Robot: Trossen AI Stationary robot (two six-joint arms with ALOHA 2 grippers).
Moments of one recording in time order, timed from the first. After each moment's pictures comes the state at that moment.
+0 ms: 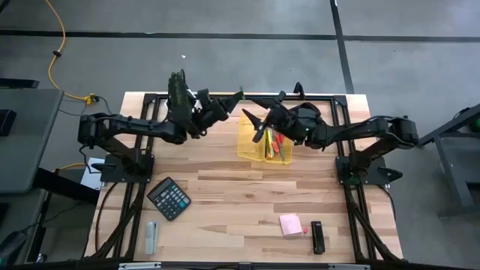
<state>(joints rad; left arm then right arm) 0.29 1.48 0.90 0.97 -0.35 -0.86 -0.09 1.44 0.94 0.74 0.37 -0.27</state>
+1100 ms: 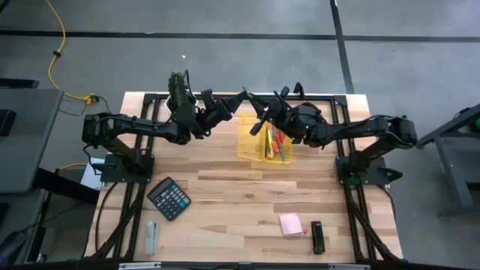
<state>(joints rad) 0.27 1.53 0.94 0.99 -0.36 -0.86 -0.10 1.45 1.01 0.72 0.50 -0.29</state>
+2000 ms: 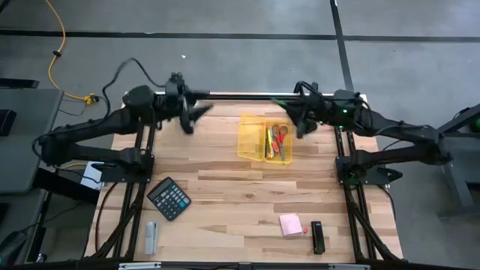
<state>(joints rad) 0.44 0.95 0.92 0.10 0.05 -0.17 -0.27 0.95 0.95 -0.10 0.07 -0.08</state>
